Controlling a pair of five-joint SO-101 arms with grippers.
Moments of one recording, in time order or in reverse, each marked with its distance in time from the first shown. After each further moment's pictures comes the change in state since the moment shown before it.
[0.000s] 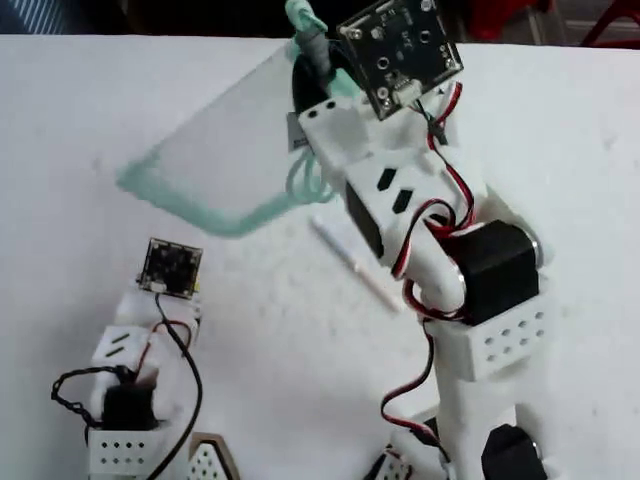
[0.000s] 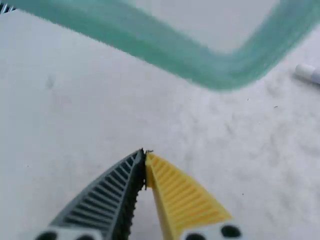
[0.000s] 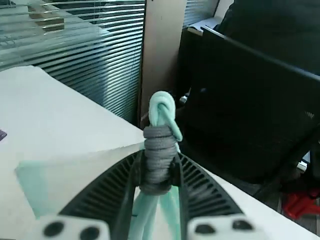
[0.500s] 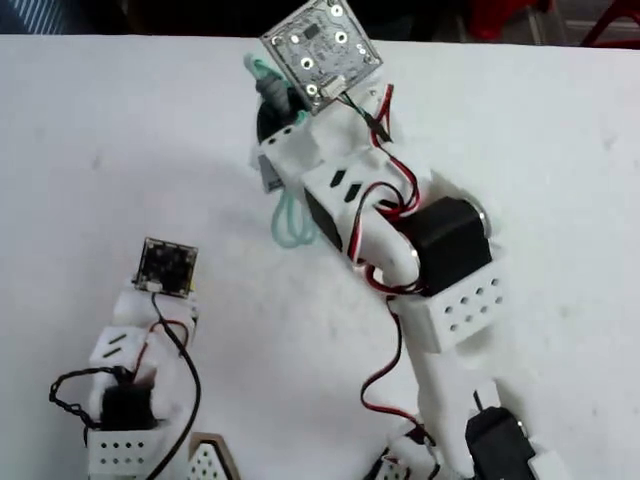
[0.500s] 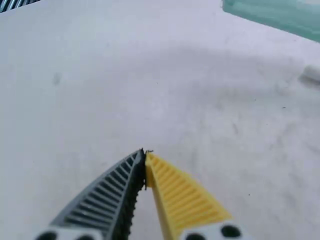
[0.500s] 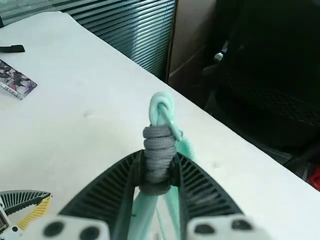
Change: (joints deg) left arm -1.4 0.0 0.0 0.0 0.0; right arm -4.8 5.1 -0.3 6.5 0.0
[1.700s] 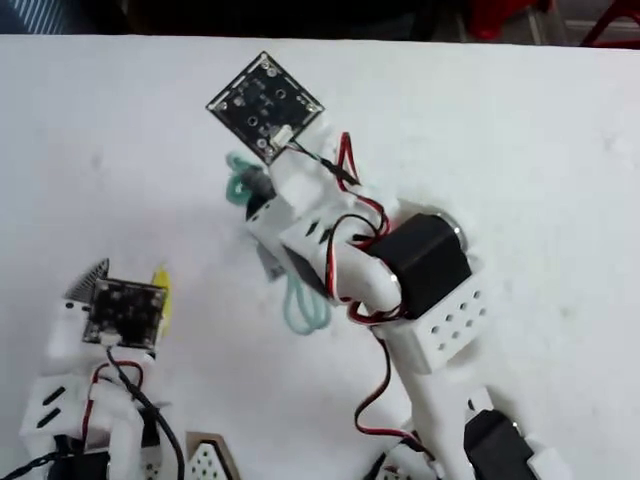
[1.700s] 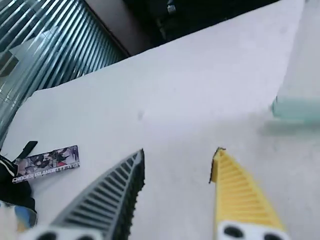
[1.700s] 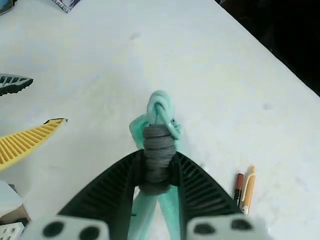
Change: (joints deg) left arm -7.8 -1.1 -35.5 26.4 -10.7; right arm -7.6 -0.1 0.0 19.3 0.0
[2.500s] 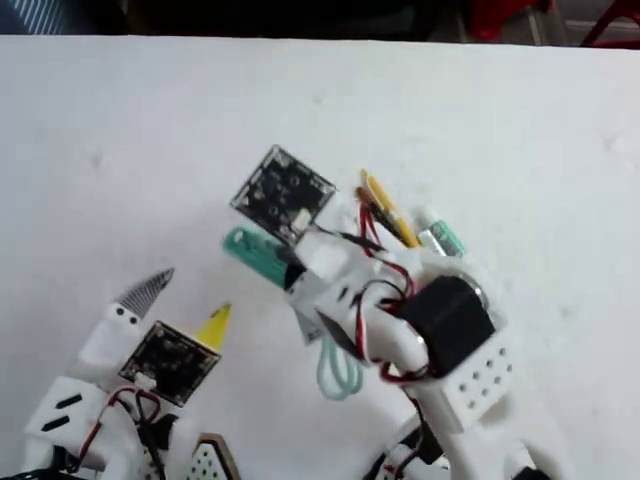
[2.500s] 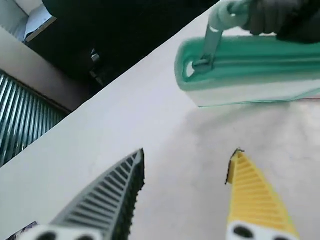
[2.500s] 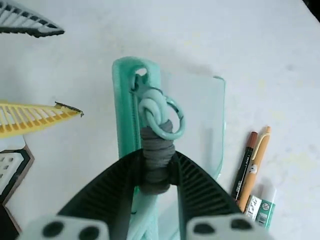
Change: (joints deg) left arm 21.2 0.0 -6.2 6.2 -4.9; right arm -0.1 -20.3 28.8 -0.4 6.2
